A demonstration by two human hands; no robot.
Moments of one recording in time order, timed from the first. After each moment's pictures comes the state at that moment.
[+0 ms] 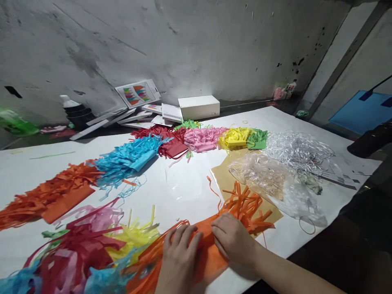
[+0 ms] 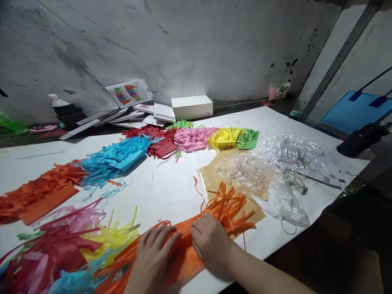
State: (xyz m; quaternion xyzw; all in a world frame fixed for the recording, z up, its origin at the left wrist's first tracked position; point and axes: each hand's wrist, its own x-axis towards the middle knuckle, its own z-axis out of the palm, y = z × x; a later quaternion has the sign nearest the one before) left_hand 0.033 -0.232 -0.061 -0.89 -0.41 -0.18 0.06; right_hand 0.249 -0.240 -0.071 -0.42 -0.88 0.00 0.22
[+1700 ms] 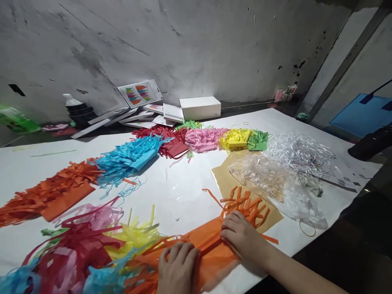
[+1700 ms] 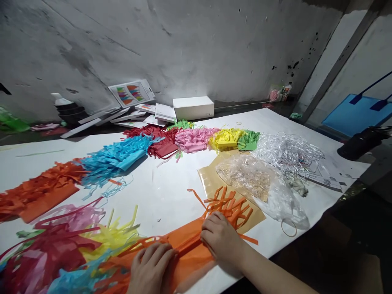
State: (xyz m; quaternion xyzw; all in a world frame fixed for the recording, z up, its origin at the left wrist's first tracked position) left_hand 0.032 -0.262 -0.078 -0.87 -0.44 -0.22 0.02; right_hand 0.286 -0.249 -0.067 -0.43 -0.87 0.05 0.23
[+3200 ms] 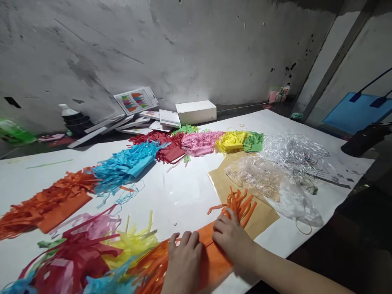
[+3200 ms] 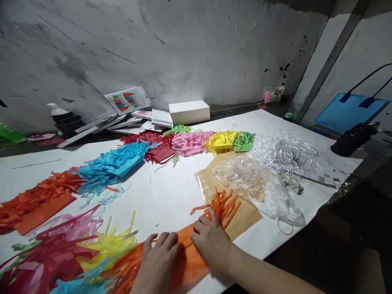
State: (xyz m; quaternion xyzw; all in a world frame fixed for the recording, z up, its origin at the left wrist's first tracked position) left_hand 0.070 -0.240 -0.054 -0.86 -0.51 -0.05 0.01; right_hand 0.261 -0.243 -0.061 -0.48 -0.87 0.00 0.12
